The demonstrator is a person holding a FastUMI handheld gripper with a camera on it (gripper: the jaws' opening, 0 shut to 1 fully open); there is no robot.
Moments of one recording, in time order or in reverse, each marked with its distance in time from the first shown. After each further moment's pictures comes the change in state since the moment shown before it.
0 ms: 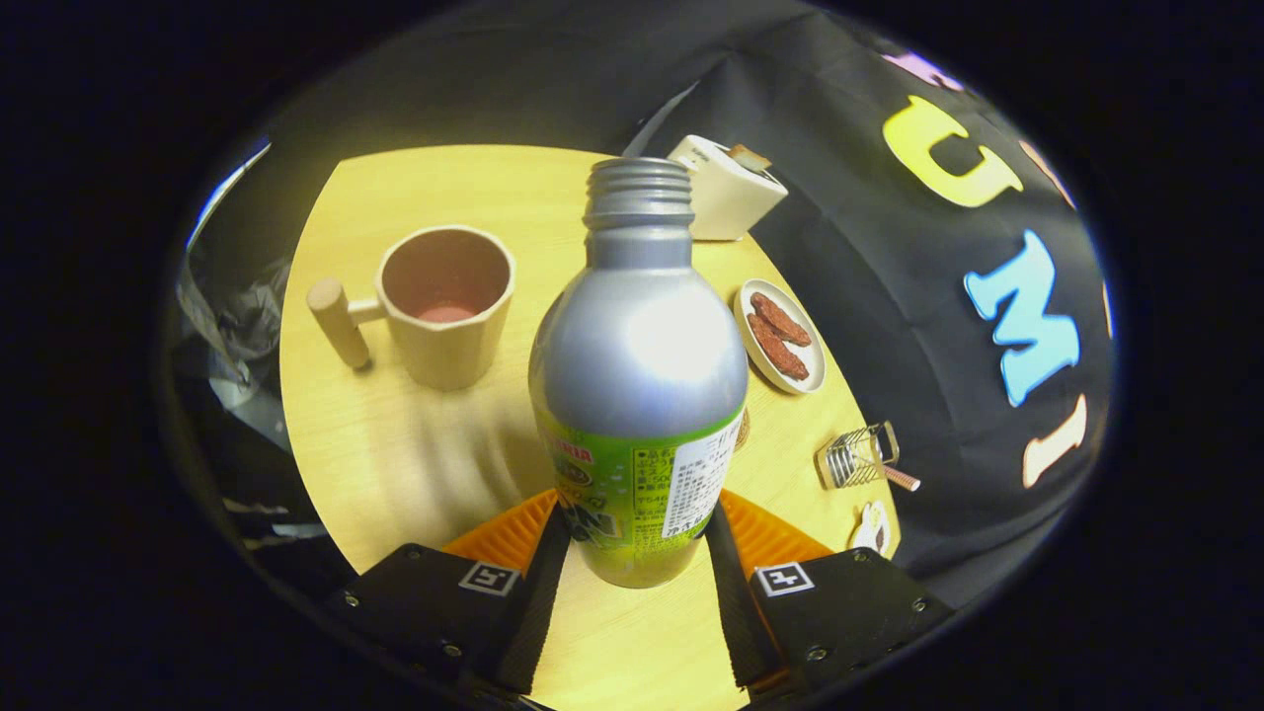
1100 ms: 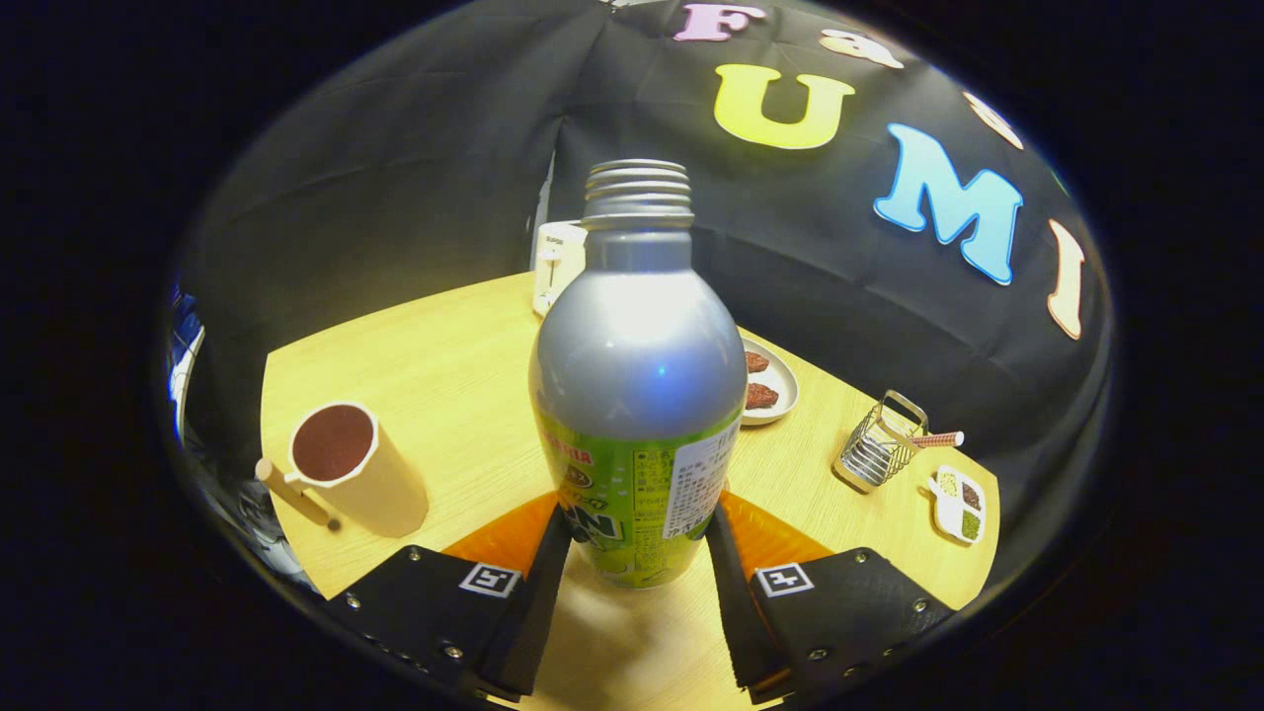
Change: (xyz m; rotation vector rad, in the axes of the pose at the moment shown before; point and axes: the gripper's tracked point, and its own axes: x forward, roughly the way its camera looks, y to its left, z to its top) arm 0.048 -0.062 0.022 0.422 -0.293 0.018
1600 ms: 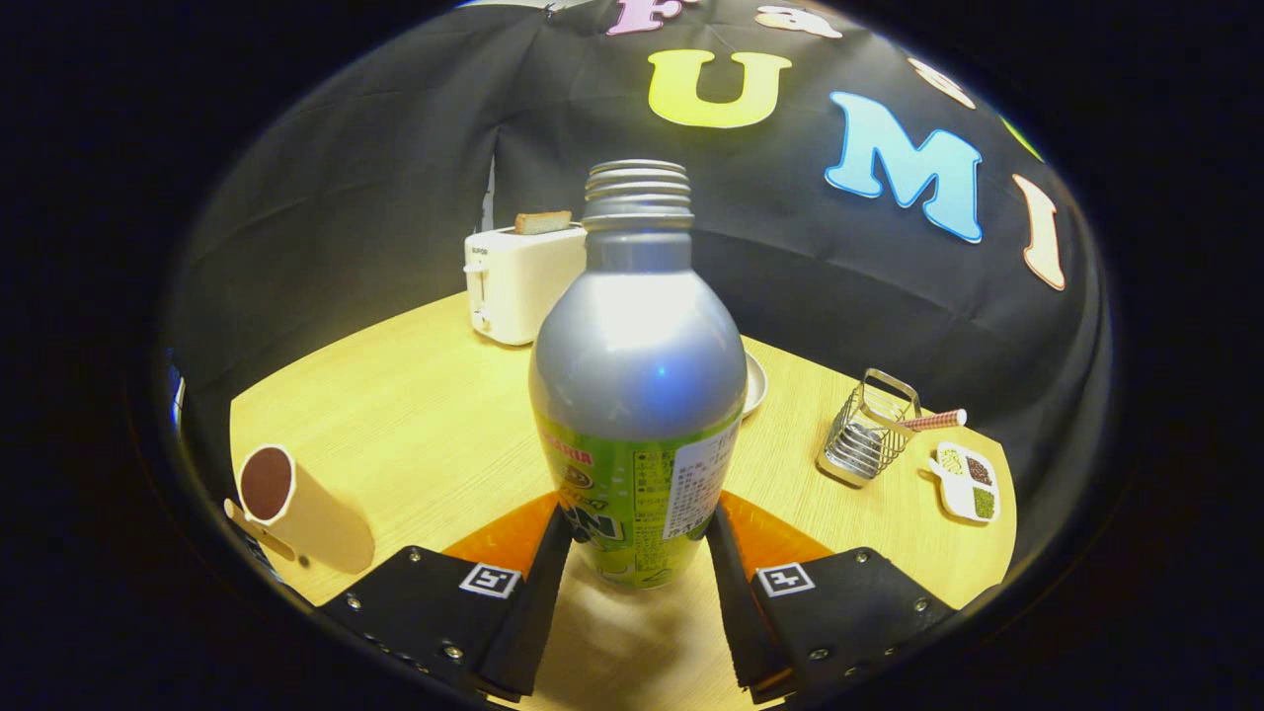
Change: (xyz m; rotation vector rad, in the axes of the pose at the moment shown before) arm 0.043 -0.038 0.003 0.108 -0.011 -0.071
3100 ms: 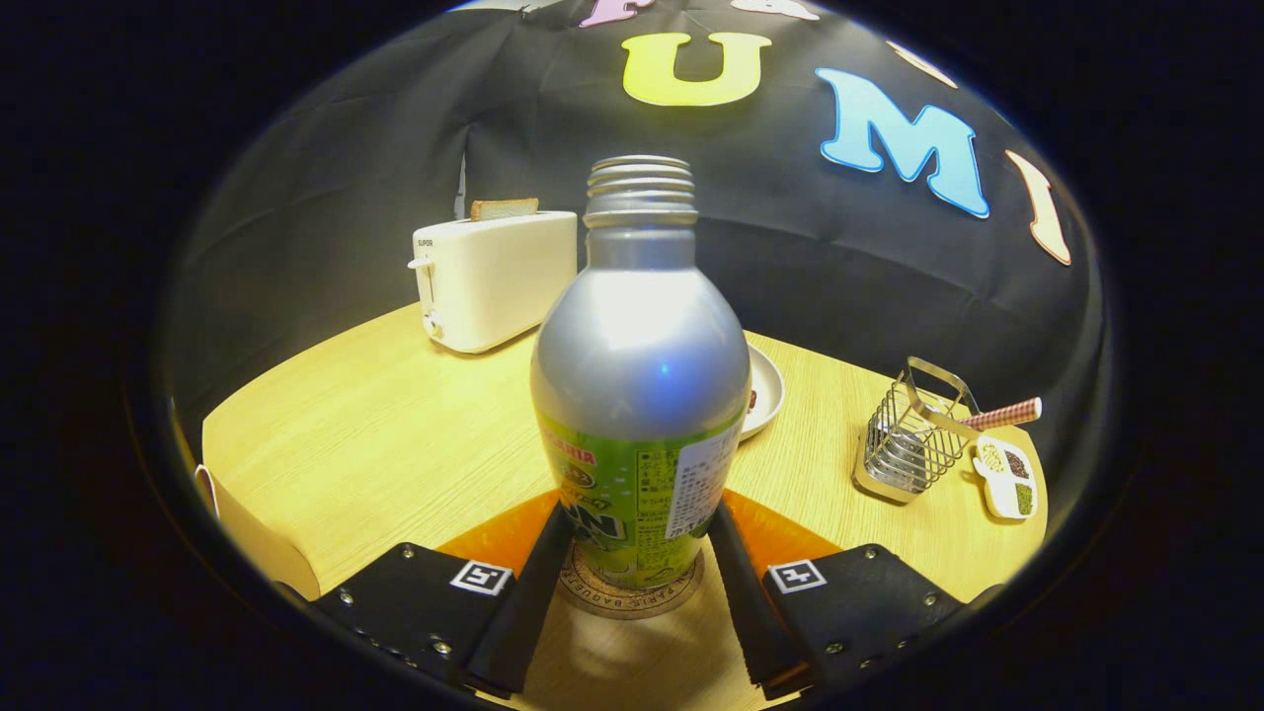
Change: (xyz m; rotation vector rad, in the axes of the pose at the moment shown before) arm 0.077 -0.006 0.000 0.053 -0.032 -0.019
